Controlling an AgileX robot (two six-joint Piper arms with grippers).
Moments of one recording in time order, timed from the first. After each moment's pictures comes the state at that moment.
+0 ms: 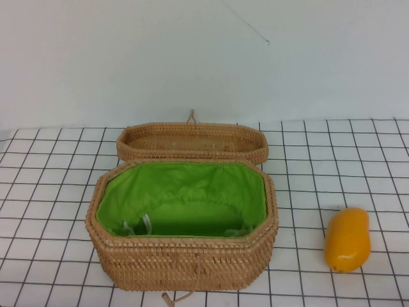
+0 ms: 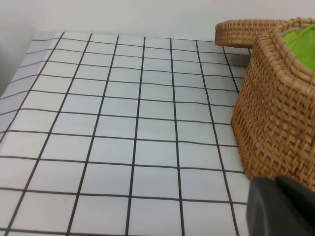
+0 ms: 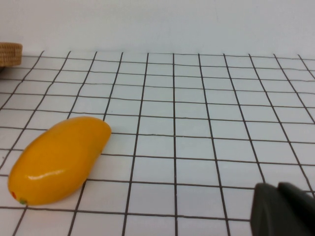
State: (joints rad) right arm -0.04 0.00 0.00 -0.02 0.32 -0.03; left arm -0.07 -0.03 0.04 -0.11 0.30 -0.07
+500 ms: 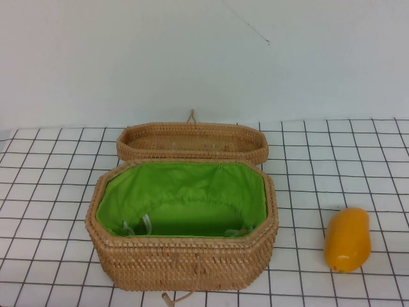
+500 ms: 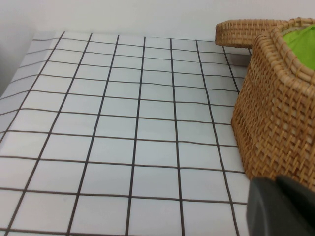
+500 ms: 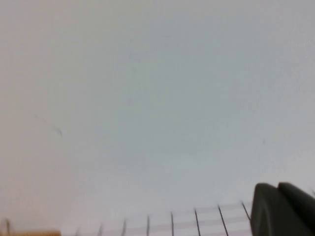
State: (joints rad) right arm -0.04 0.00 0.00 0.06 -0.08 0.06; left arm -0.07 -0.03 0.04 -0.11 0.30 -0.07
